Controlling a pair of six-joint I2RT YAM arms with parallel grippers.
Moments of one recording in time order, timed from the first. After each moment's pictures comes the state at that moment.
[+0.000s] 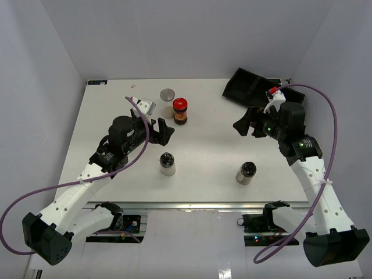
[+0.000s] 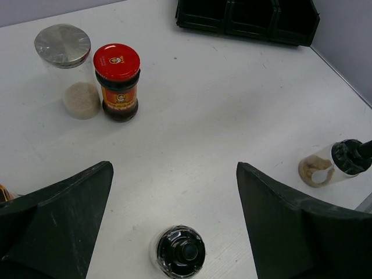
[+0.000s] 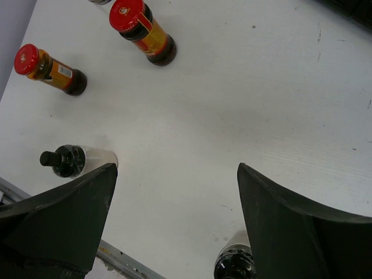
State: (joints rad) left arm -0.55 0.97 0.88 -0.11 0.09 -0.16; right arm 0.20 0.98 1.05 -0.52 -0.34 0.27
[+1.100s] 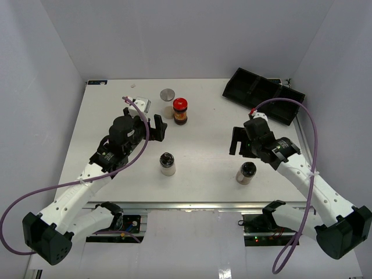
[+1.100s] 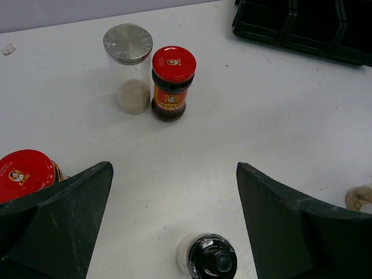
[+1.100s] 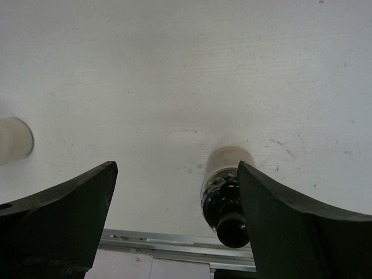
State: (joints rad) left arm -0.55 0.97 0.87 -0.12 -0.11 -0.15; right arm 0.53 1.04 0.99 -0.80 0.20 0.50
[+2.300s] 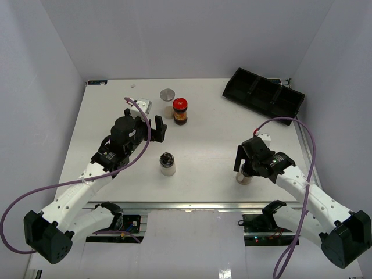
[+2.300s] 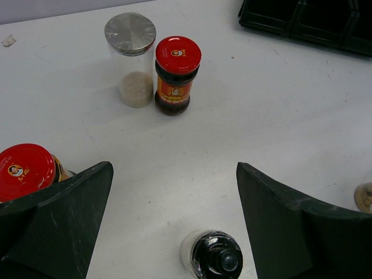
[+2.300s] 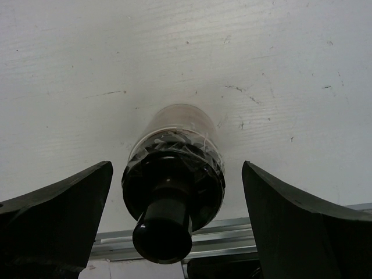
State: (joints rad) left arm -0.55 0.98 0.86 -0.12 -0.12 -0.14; right arm 0.58 0.94 0.71 -0.83 0.32 0.62
